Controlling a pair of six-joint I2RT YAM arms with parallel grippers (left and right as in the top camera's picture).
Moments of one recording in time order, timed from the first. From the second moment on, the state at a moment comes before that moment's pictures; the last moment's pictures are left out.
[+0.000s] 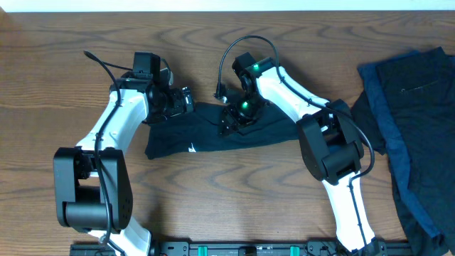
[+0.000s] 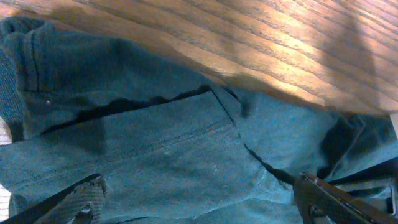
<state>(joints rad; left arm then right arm) -0.07 1.80 1.22 -0.69 0.28 -0.32 0.52 2.36 1.83 -1.10 -0.68 -0.14</state>
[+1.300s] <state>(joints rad) -0.07 1.78 1.22 -0.71 0.28 -0.32 0.58 2.36 1.98 -1.28 -0.73 -0.12</state>
